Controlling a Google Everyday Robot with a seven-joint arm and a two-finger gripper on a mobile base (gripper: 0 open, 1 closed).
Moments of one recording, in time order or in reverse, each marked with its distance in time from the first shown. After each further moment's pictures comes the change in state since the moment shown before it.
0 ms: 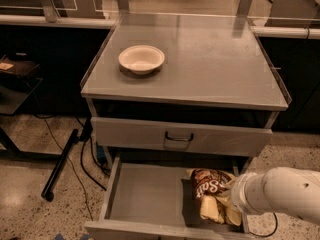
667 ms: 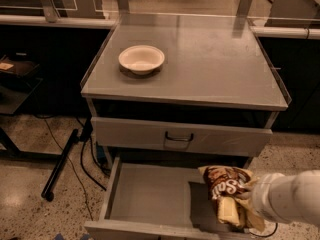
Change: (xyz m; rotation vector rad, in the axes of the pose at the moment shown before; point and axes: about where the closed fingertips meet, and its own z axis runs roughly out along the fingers) arm 0.010 -0.005 -0.078 0.090 0.043 -0.004
